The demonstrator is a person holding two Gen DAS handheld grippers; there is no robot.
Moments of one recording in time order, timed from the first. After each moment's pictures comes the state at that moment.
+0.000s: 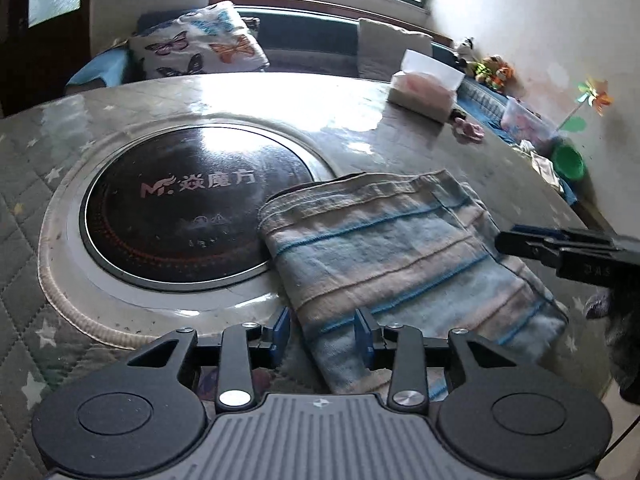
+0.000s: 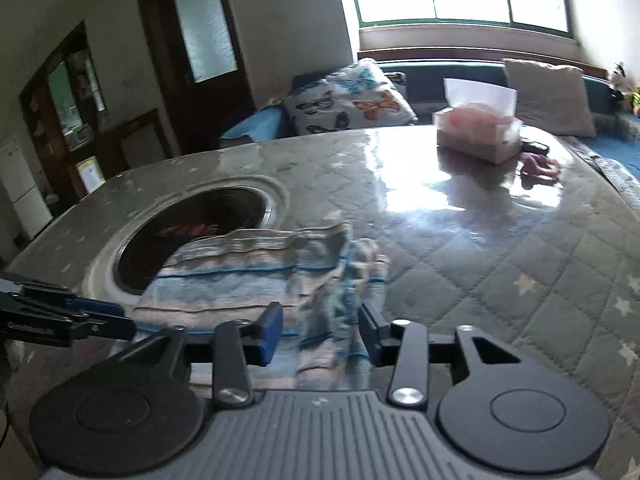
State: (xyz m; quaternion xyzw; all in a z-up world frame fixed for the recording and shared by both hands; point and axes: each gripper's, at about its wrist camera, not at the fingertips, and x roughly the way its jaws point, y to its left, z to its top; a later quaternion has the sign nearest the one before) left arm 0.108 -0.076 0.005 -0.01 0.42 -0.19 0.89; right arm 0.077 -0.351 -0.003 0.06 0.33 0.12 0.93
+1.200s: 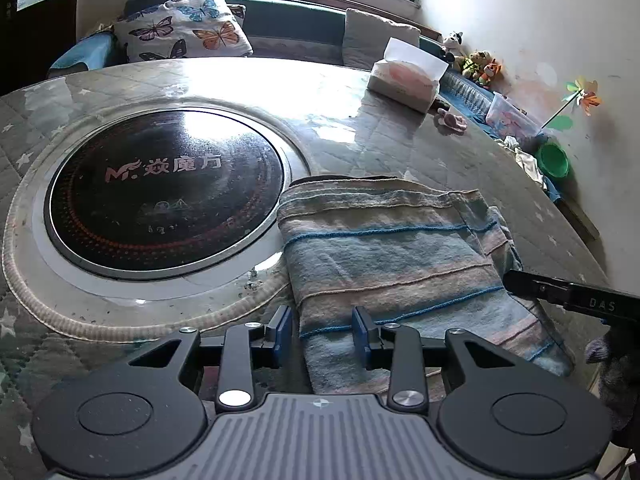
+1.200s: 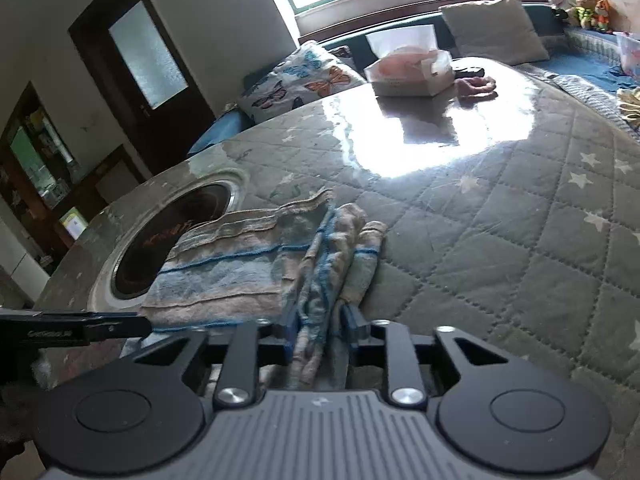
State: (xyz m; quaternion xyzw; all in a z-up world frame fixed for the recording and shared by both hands) left arm 0.108 -0.092 -0.001 -0.03 0.43 -0.23 0.87; right arm 0.040 -0.387 -0.024 0.18 0.36 0.08 0.91
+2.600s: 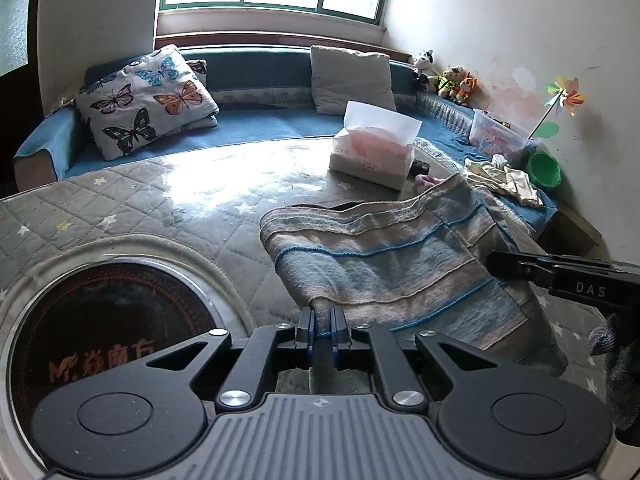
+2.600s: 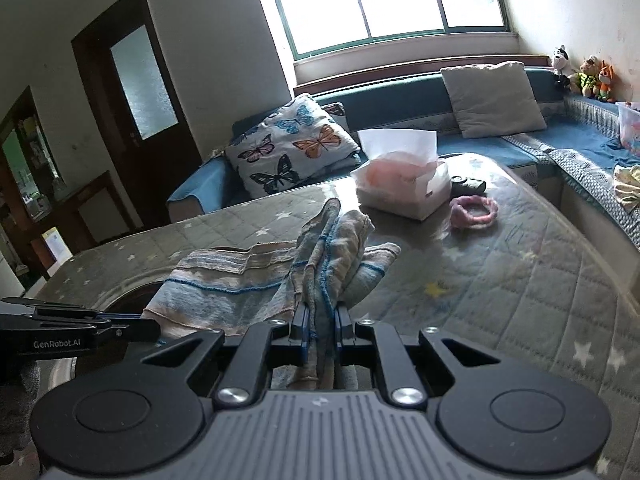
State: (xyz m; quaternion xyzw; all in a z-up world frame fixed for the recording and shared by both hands) left arm 0.207 -0.180 0.049 0.02 0.37 -0.25 0.89; right arm 0.140 -0.423 0.035 0.13 0.29 0.05 0.95
